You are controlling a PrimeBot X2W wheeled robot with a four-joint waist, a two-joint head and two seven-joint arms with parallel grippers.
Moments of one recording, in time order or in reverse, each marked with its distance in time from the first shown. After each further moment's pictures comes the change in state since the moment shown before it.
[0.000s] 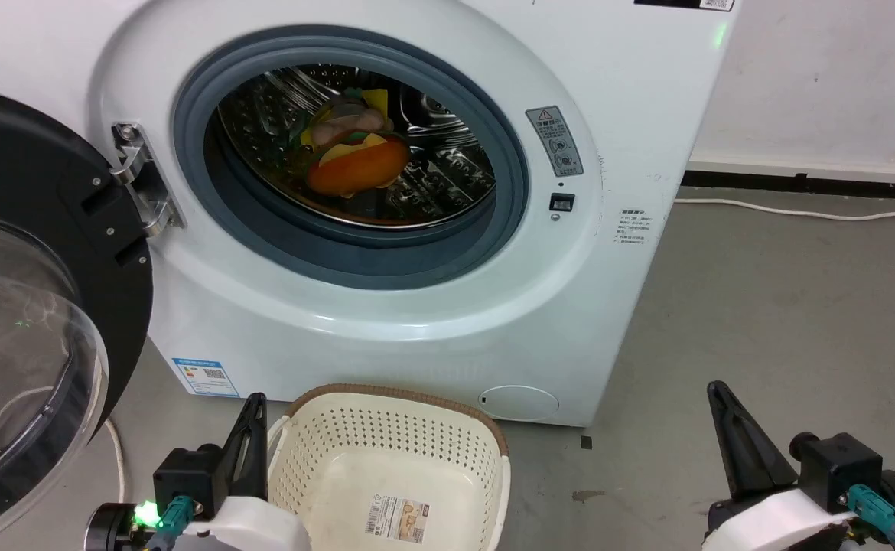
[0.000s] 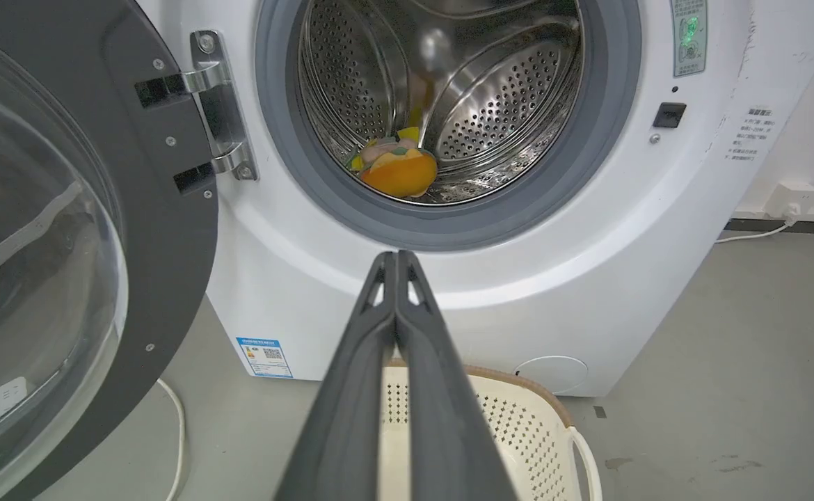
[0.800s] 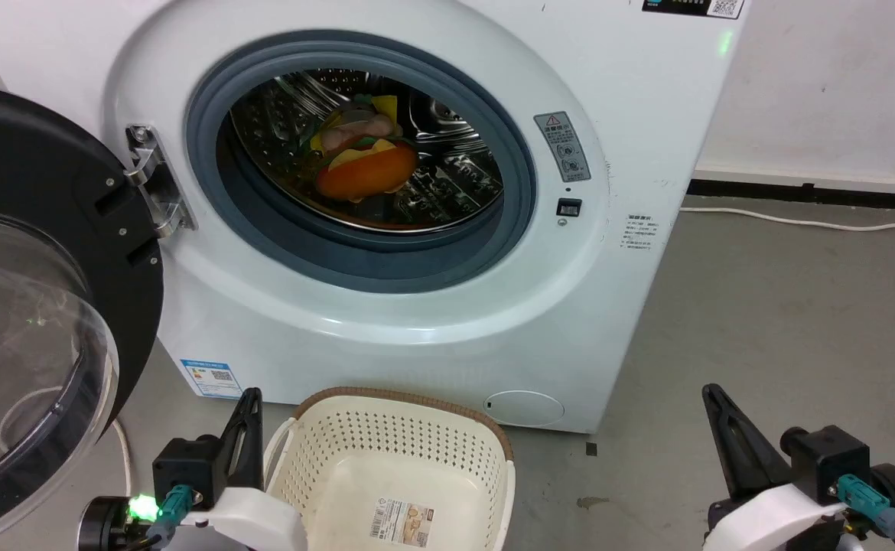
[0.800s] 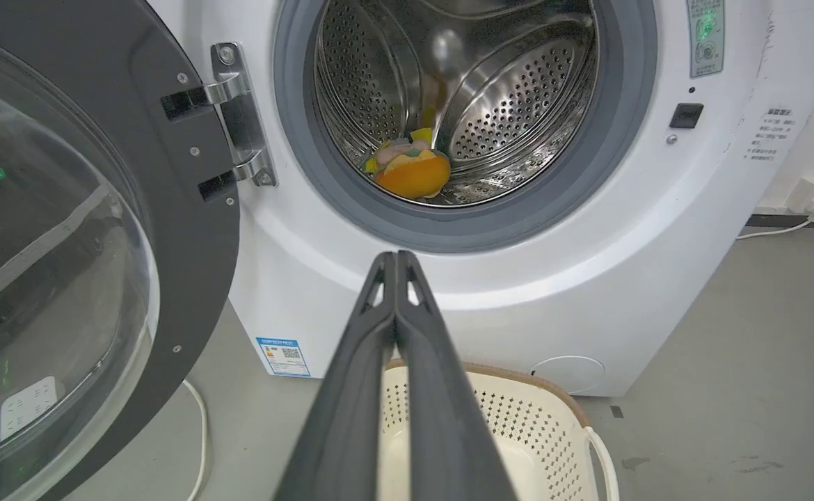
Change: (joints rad) left arm -0.004 -0.015 0.027 -0.030 0.044 -0.012 0.059; right arm -0.007 0.000 -0.009 -0.002 -0.038 0.000 0.056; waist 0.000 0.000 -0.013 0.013
